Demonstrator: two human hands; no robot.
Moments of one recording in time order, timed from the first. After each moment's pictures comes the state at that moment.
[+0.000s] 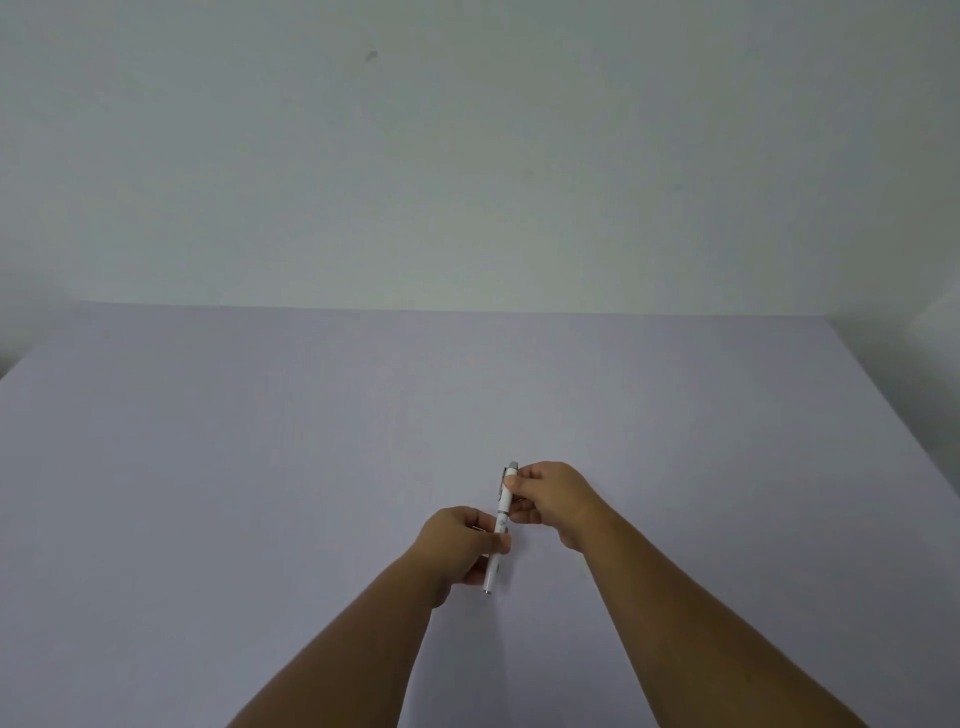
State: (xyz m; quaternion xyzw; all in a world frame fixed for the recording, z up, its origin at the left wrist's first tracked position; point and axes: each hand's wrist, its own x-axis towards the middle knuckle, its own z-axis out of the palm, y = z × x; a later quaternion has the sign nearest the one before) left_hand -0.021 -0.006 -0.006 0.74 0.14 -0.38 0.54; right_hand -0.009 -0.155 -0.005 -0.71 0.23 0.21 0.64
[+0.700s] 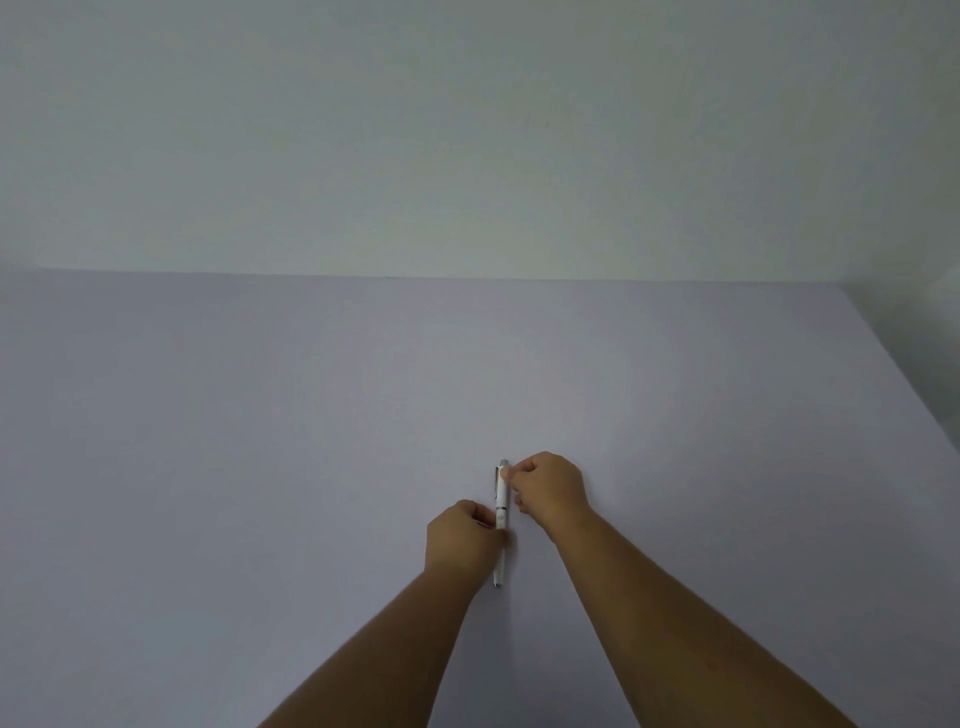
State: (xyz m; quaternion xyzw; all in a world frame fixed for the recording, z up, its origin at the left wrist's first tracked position) left_hand -0.032 -0.031 -0.053 0.83 0.18 -0.27 0.46; right_hand -0.002 -0.143 -0.051 -0.82 0.29 0.16 0.46
